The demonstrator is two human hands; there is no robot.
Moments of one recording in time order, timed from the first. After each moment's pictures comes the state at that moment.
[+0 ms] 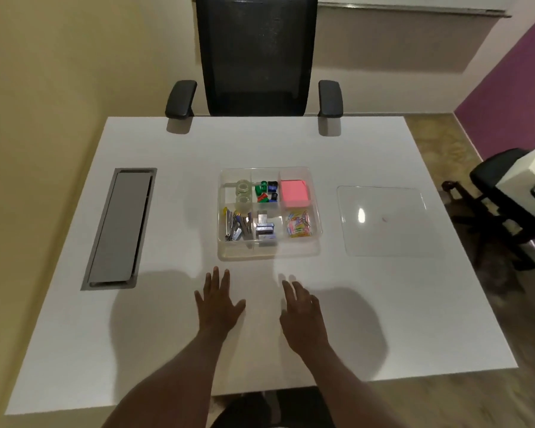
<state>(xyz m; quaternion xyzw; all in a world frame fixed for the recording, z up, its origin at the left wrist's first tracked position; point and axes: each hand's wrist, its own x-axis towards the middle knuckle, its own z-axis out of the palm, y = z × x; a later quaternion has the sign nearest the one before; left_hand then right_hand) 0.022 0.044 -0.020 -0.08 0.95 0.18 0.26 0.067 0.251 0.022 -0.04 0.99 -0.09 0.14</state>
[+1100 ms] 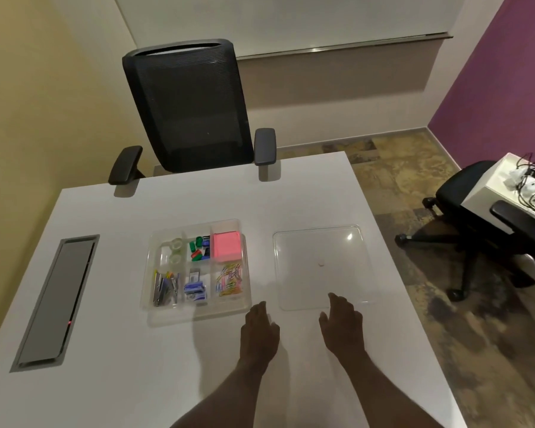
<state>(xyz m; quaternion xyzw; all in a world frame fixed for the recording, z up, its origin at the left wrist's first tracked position) -0.039 0.346 0.025 -0.09 0.92 0.31 0.23 -0.028 0.546 0.039 0.14 0.97 -0.13 0.13</state>
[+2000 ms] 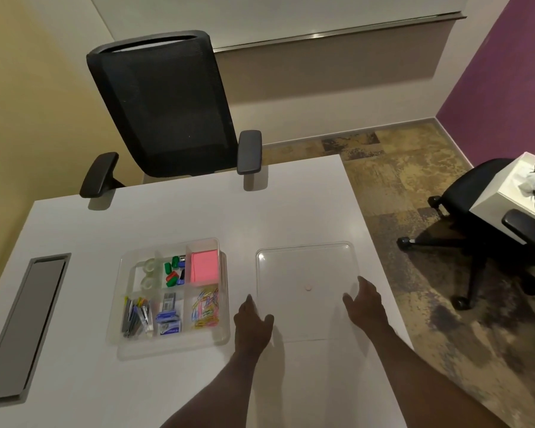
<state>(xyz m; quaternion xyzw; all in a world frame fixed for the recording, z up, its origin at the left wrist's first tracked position) -0.140 0.403 0.011 -0.19 0.88 0.35 0.26 -0.155 0.674 0.014 0.27 0.90 -0.28 0.18</state>
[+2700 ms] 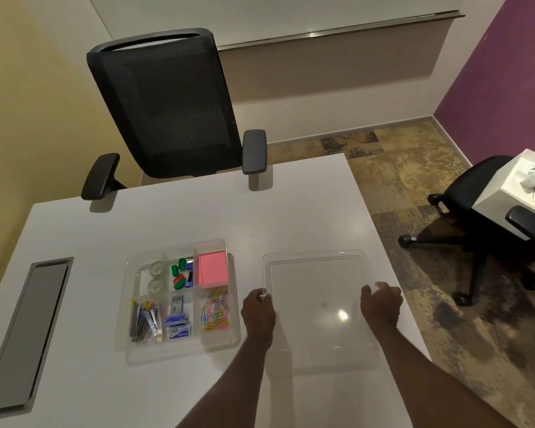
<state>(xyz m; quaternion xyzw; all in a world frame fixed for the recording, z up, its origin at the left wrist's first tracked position) -0.170 0.405 0.025 -0.32 0.77 0.53 0.14 -0.161 0.655 0.013 0.45 0.84 -0.30 0.04</state>
